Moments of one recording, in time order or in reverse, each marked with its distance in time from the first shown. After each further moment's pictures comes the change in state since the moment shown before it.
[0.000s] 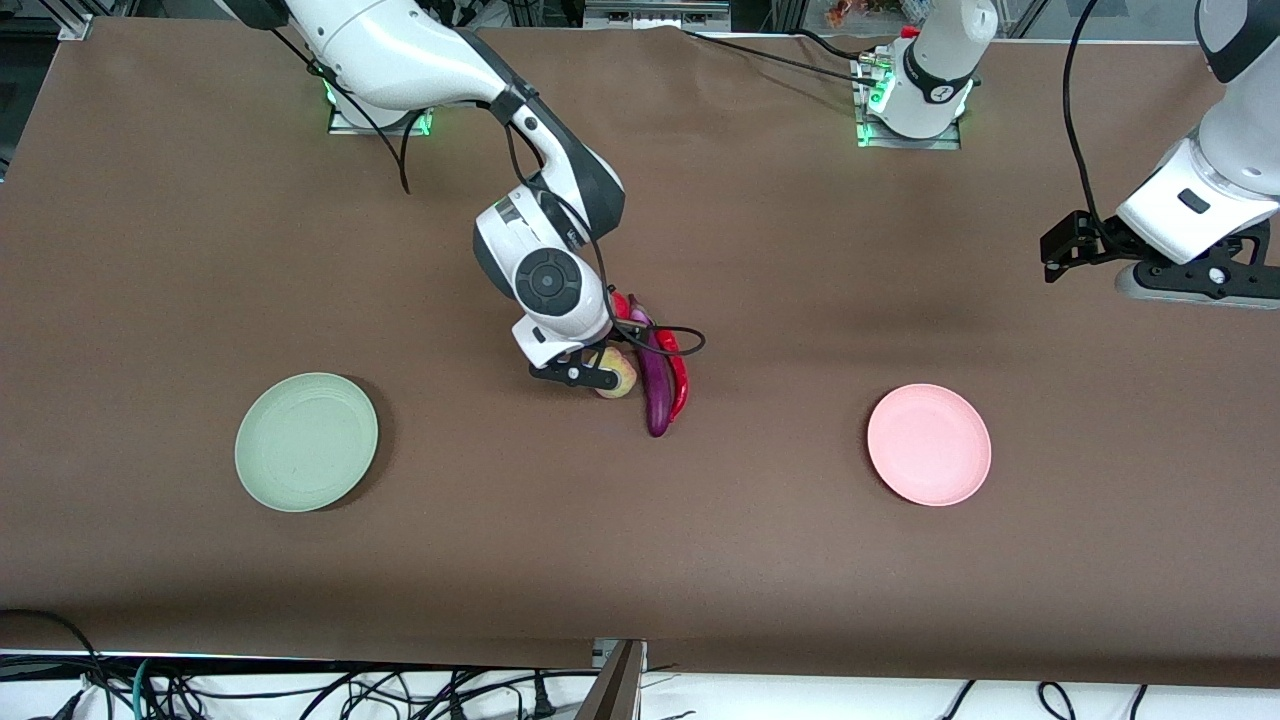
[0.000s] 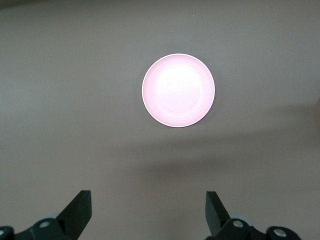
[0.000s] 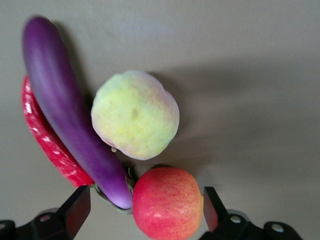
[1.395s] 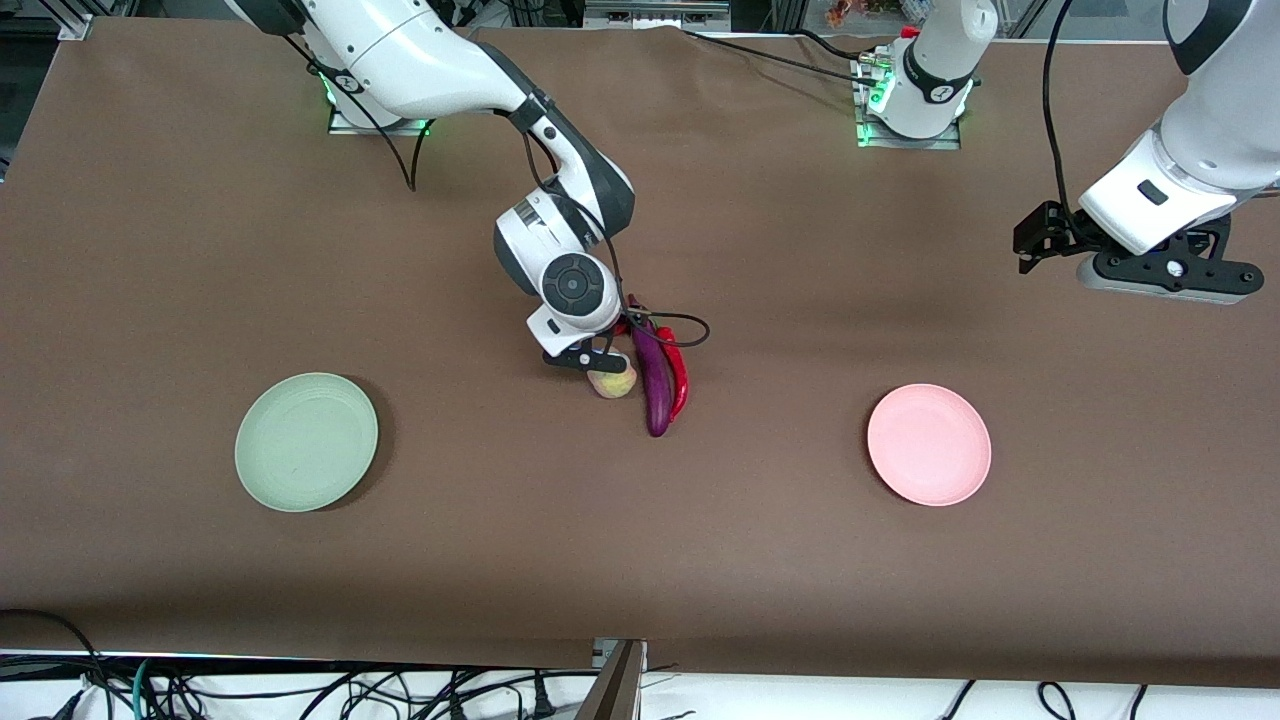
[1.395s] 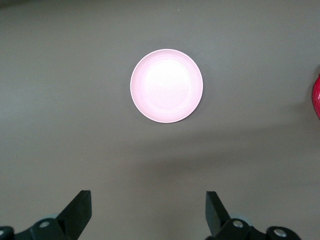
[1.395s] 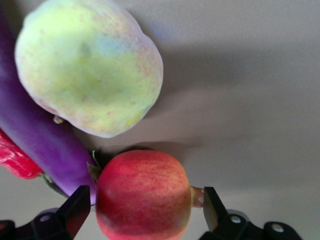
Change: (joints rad) left arm -0.006 -0.003 -0.041 0.000 0.000 -0.023 0.000; right arm 0.024 0.015 0.000 -0.076 -0.002 -0.003 -0.015
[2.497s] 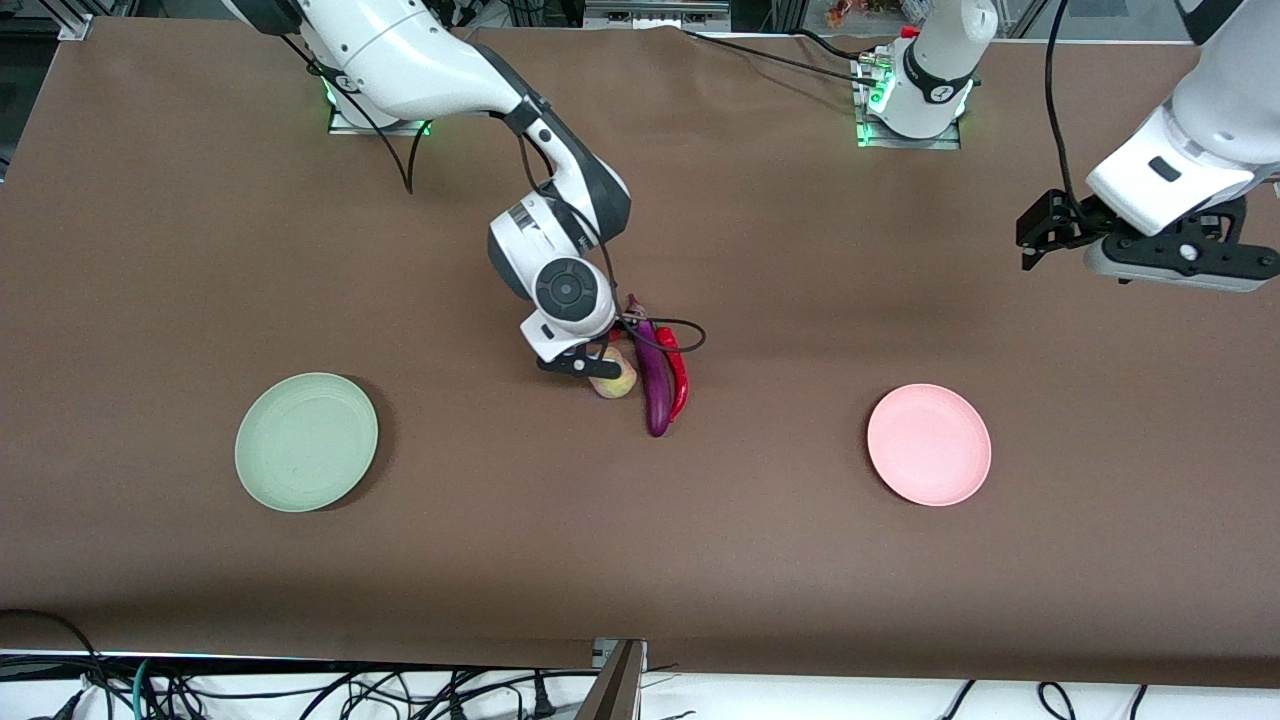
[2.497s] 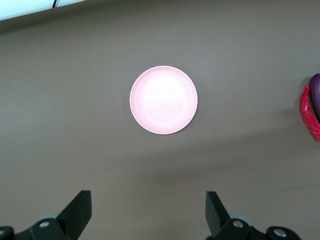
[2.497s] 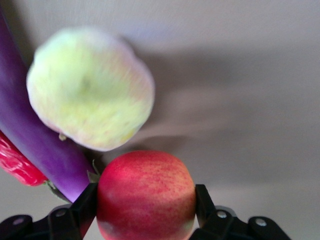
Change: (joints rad) left arm 0.005 -0.003 -0.022 0.060 0.000 0.002 0.000; right arm -0.025 -0.021 -0.023 0.048 0.000 -0.067 -0.038
